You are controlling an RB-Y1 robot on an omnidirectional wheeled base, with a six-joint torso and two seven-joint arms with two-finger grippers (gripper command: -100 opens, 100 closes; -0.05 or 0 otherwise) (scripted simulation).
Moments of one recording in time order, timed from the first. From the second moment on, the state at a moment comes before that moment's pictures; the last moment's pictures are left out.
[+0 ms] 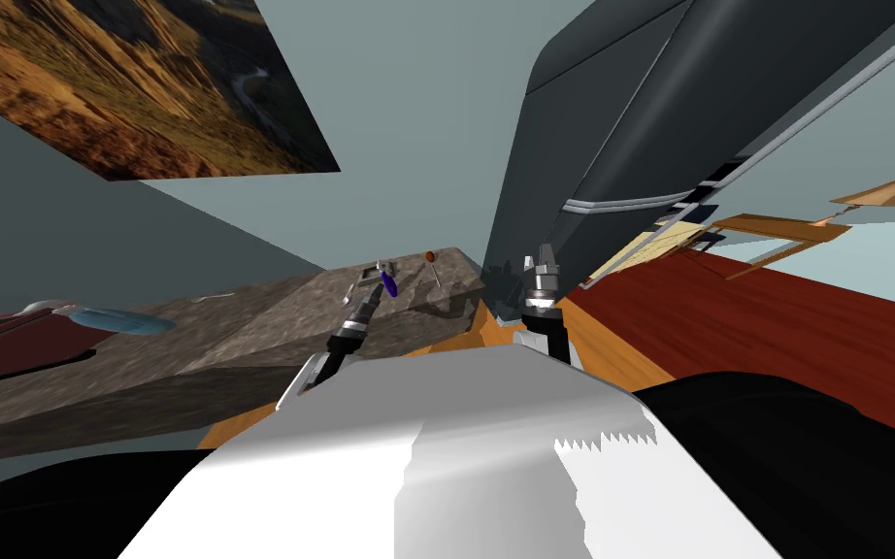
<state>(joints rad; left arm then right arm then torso) 0.48 0.44 -0.01 -2.04 -0.24 -0.30 -0.27 0.55 0.02 -0.03 -2.34 0.00 -0.37 0.06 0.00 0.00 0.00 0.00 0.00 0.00</state>
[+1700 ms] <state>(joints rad) 0.54 0.58 0.26 -1.80 -0.36 -0.03 -0.45 0.55 0.02 -0.03 -2.34 0.00 -0.37 0.06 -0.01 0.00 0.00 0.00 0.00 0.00</state>
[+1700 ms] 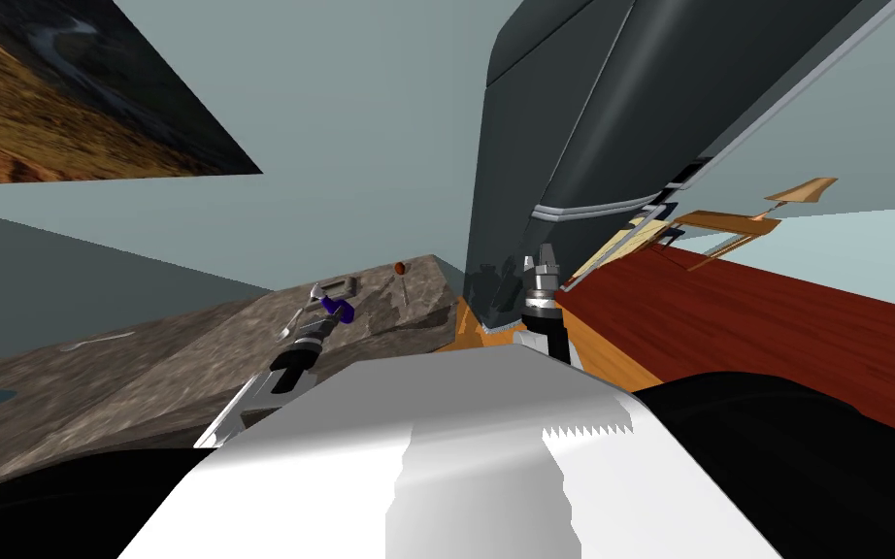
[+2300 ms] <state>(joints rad) 0.54 0.59 0.28 -1.78 -0.36 -0.03 -0.46 0.55 0.02 -0.03 -2.34 0.00 -0.37 0.06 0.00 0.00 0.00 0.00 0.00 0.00</state>
